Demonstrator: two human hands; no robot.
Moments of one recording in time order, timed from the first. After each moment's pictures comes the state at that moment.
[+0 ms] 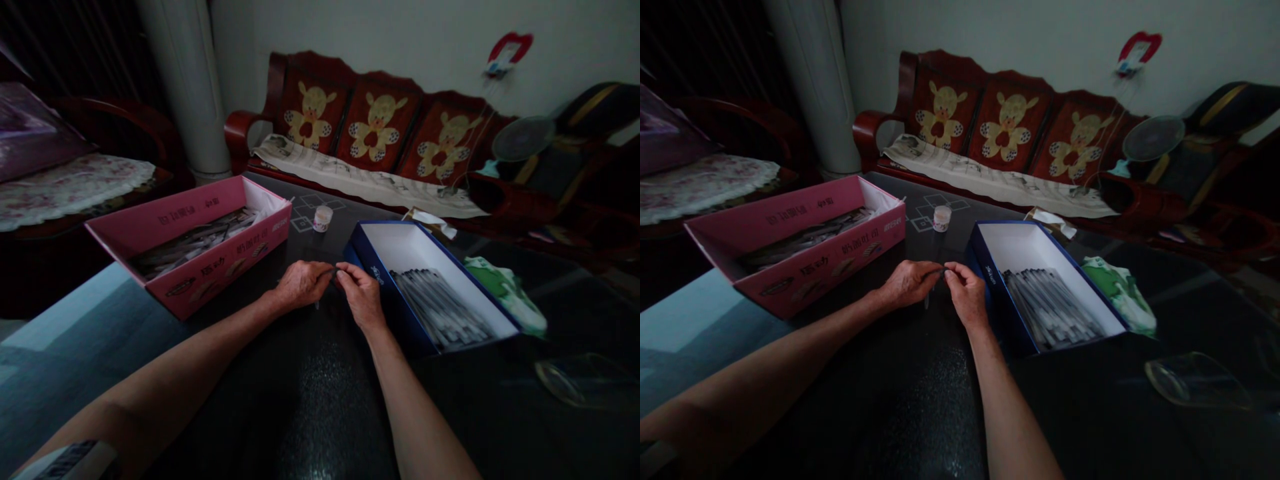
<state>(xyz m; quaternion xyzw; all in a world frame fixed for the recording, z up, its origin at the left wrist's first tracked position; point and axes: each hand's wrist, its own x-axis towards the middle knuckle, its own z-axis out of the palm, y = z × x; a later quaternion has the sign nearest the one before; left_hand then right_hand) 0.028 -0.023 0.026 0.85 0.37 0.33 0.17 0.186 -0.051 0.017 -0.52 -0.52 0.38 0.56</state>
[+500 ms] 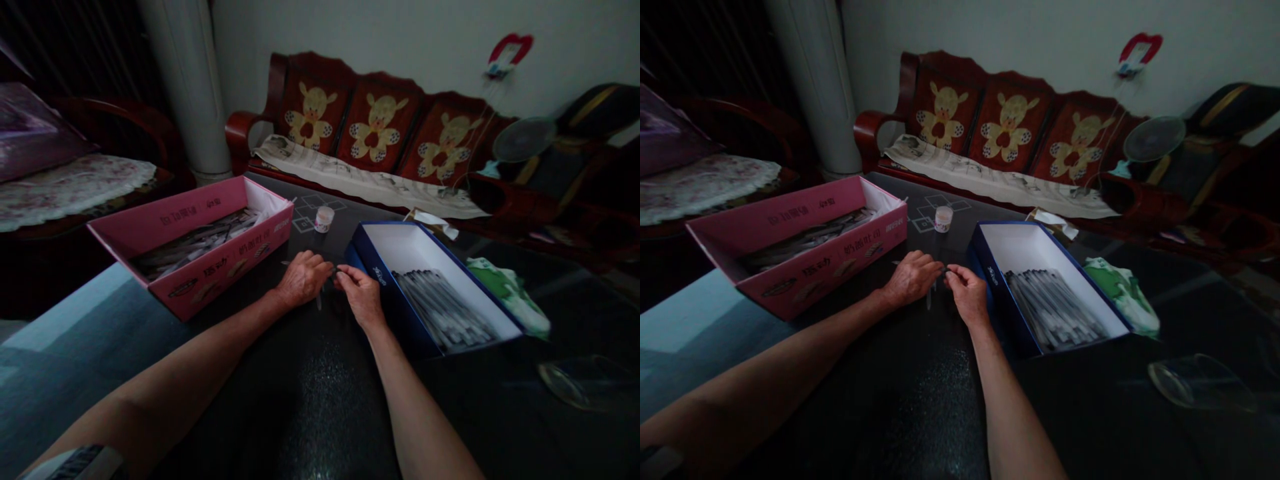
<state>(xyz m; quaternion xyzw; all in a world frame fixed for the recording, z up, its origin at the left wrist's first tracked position) 0.024 -0.012 0.017 0.89 0.36 0.29 -0.03 0.186 -0.045 0.011 -0.54 -0.48 0.40 0.56</state>
